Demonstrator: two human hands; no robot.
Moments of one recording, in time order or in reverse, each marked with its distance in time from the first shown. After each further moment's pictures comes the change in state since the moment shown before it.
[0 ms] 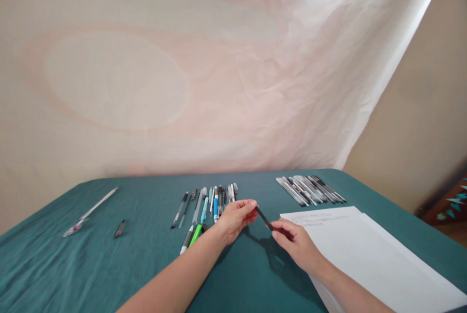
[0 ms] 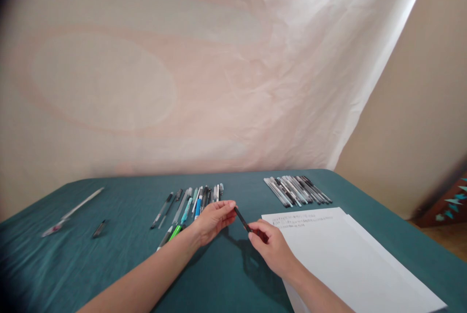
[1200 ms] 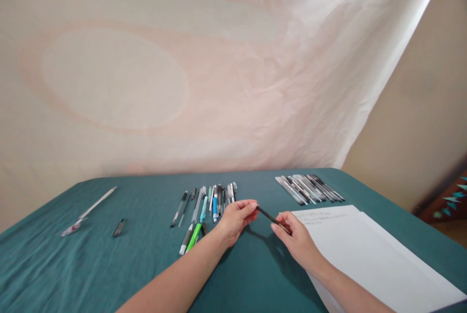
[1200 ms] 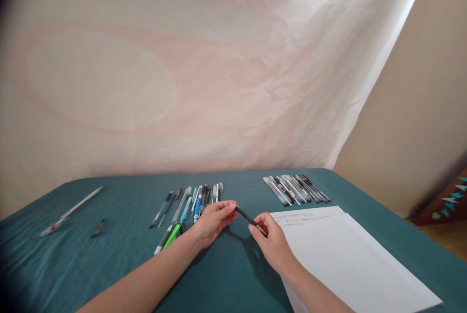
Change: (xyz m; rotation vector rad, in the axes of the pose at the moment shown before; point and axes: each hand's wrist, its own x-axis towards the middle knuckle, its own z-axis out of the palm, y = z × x) left_hand 0.003 -0.013 -0.002 -0.053 0.001 0.075; right_hand 0.002 0.009 0.005 0.047 0.148 0.085
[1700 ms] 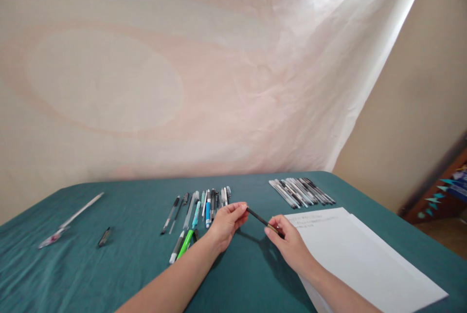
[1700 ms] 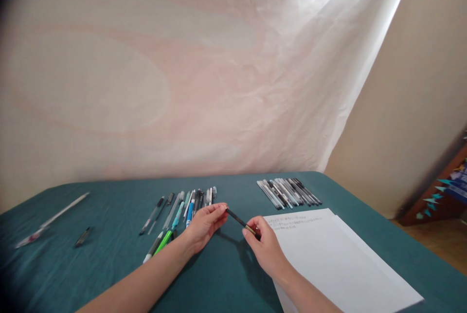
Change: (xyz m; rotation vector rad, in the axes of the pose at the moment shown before) left_hand 0.005 0.000 -0.004 -0.017 0.080 0.024; right_hand 0.003 -0.002 0.000 0.027 0.029 -0.001
